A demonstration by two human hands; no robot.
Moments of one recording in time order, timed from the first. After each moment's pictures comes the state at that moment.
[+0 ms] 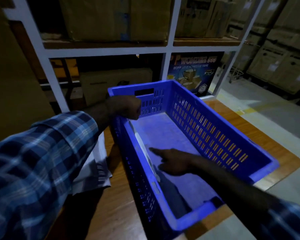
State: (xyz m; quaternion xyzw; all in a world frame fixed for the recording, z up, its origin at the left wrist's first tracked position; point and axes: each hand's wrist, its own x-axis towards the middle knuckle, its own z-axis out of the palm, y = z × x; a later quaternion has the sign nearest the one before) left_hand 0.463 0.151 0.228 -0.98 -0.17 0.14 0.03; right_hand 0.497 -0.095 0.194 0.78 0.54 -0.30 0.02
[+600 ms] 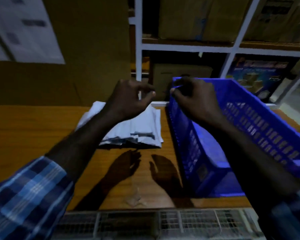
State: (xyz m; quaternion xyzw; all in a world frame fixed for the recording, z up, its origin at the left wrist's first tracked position) left_hand 0.185 0.006 0.273 -0.86 -0.26 -0.43 -0.10; right_hand 0.358 -0.092 0.294 0.70 0.59 0.03 -0.40
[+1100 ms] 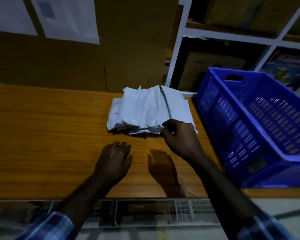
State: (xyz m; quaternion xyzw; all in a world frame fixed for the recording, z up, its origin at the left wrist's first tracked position) left_hand -0.026 0.015 0.049 -0.89 -0.44 -0.13 -0.06; right_hand 0.184 -0.055 0.170 0.75 0.59 -0.09 -0.30
